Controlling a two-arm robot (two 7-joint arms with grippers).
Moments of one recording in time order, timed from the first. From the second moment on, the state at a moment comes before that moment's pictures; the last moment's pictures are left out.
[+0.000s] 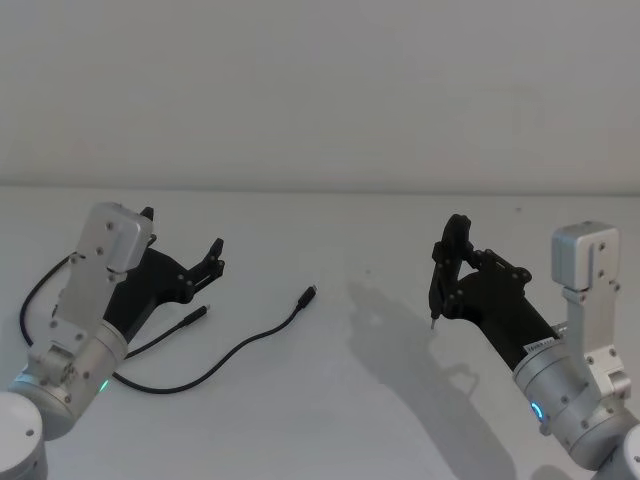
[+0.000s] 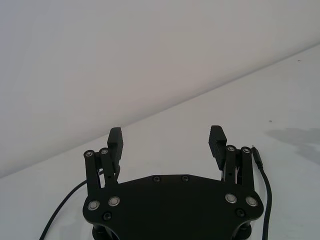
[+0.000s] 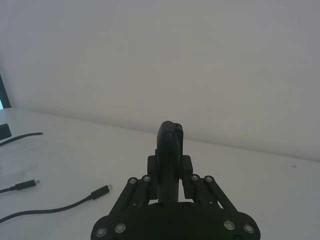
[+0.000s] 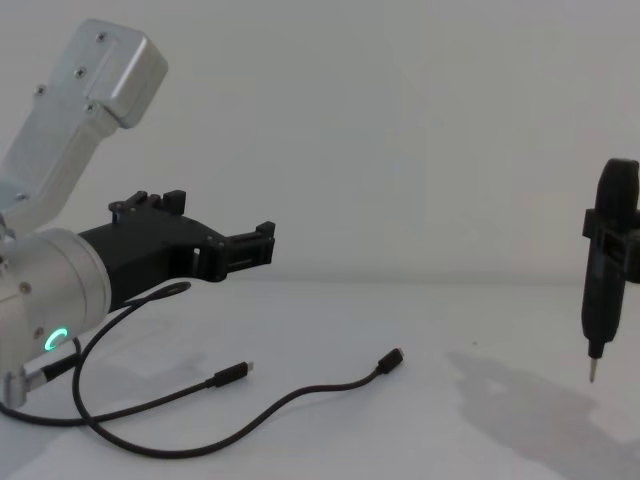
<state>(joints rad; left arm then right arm) -0.24 0.38 0.45 -1.63 -0.20 0.01 -0.01 -0.01 0.34 -0.23 -1.77 0.29 0.03 0.07</state>
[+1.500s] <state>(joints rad) -0.24 0.38 0.45 -1.63 -0.20 0.01 -0.01 -0.01 0.34 -0.23 -1.77 0.29 0.03 0.07</state>
